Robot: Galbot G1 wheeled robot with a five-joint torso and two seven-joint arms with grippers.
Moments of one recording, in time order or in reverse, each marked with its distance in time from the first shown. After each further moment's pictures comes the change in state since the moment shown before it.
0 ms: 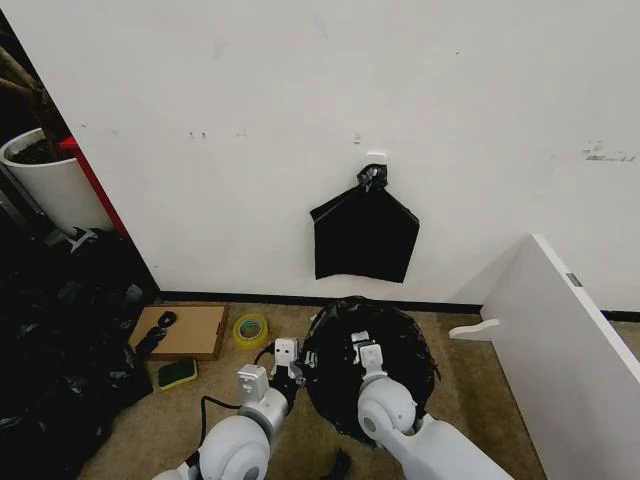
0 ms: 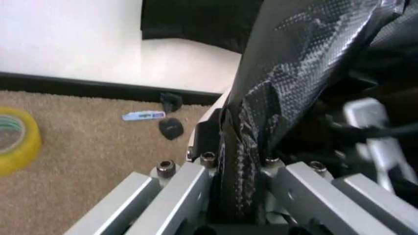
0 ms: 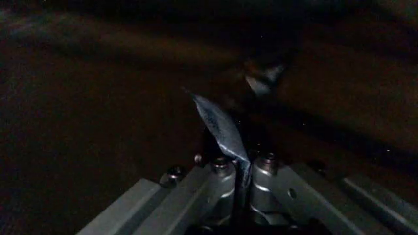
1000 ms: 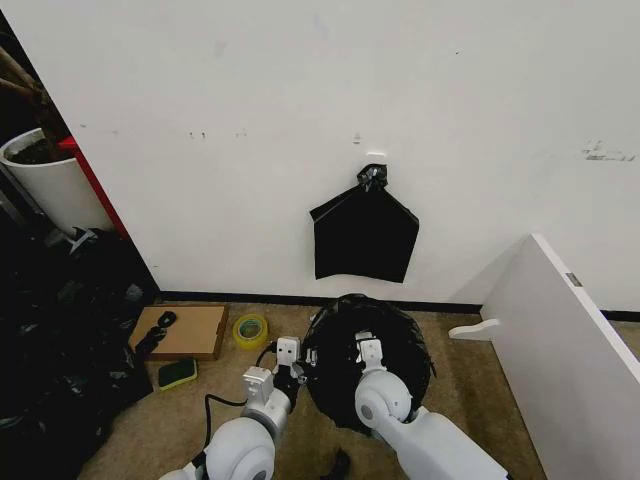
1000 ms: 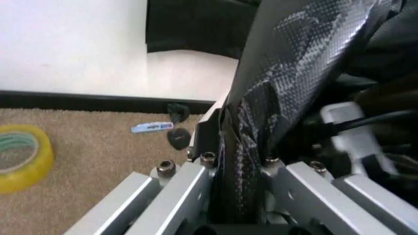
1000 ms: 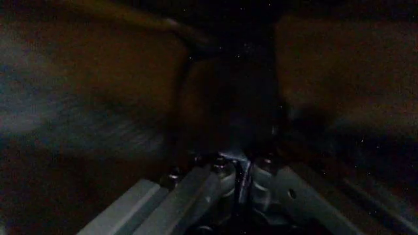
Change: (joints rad) left arm 0.000 -0.020 0.024 0.024 0.084 -0.031 -0.017; right arm 0.041 0.039 0.013 -0.082 0.061 -0.011 0.061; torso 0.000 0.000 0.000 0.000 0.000
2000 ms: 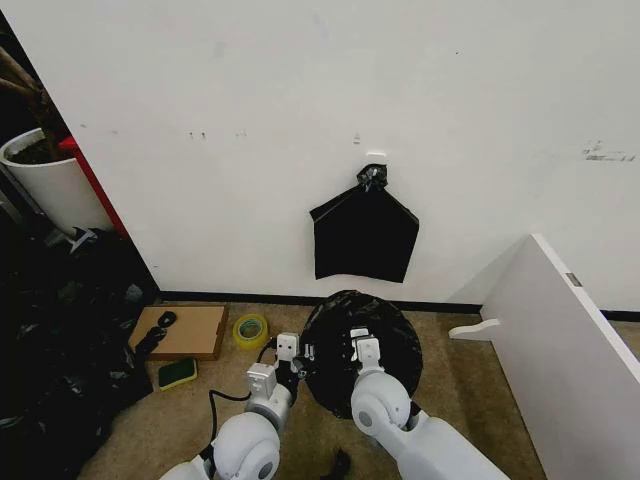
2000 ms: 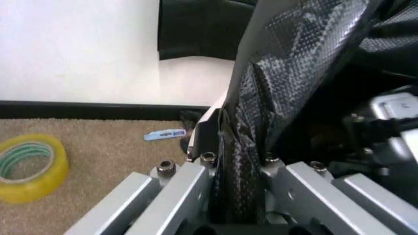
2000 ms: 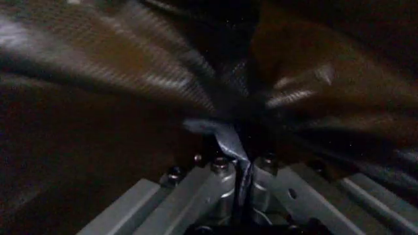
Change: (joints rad) left arm -0.019 -0.016 0.015 0.038 0.059 -0.020 -0.013; right arm -0.004 0.023 -0.010 0.032 -0.011 -0.023 0.048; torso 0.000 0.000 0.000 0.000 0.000
